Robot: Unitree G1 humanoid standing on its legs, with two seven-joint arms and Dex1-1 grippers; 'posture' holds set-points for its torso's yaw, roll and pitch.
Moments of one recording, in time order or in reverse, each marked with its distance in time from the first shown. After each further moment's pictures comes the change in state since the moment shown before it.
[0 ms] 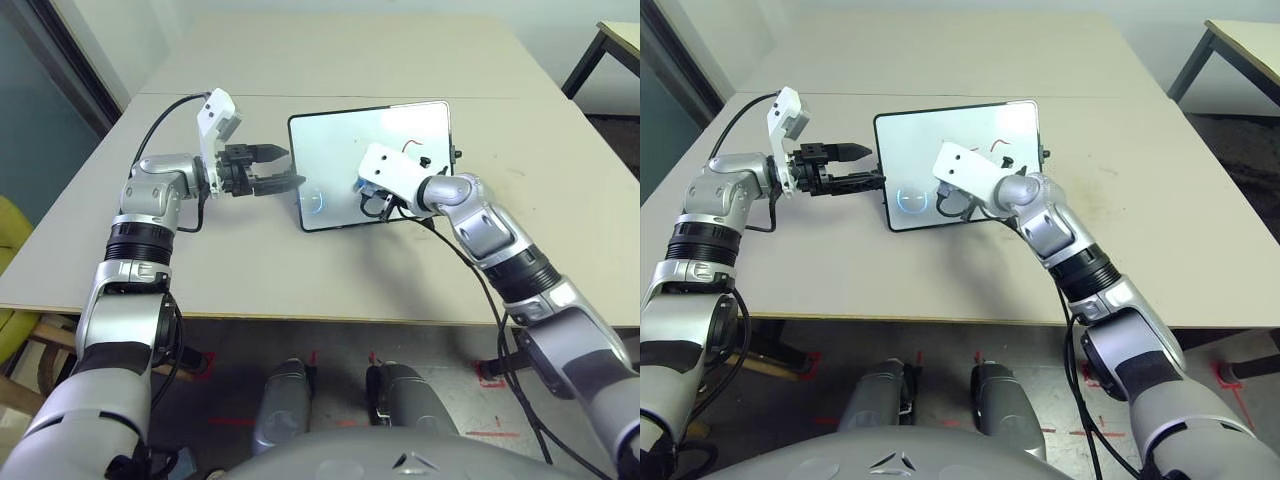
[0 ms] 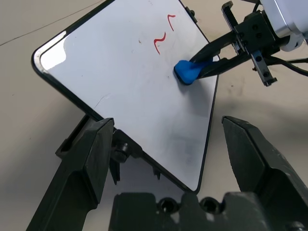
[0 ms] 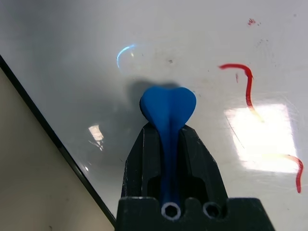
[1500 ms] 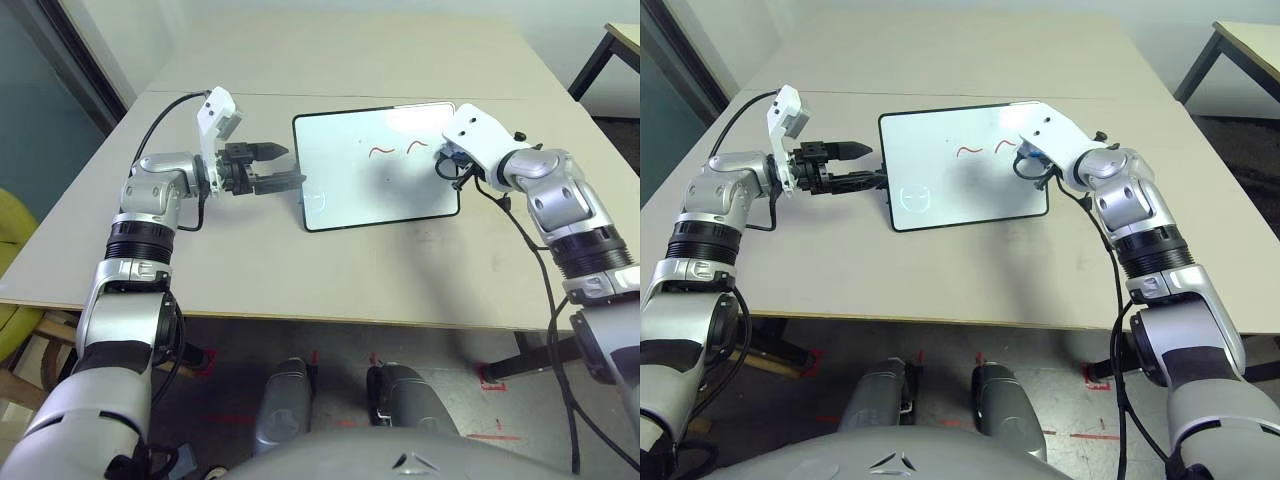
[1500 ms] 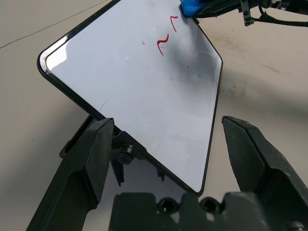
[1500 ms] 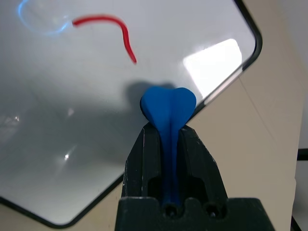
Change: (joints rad) left arm -0.008 -0.001 0.000 0.005 0.000 -0.005 0.000; right arm -0.081 -0.137 -0.181 0.217 0.025 -0.067 -0.077
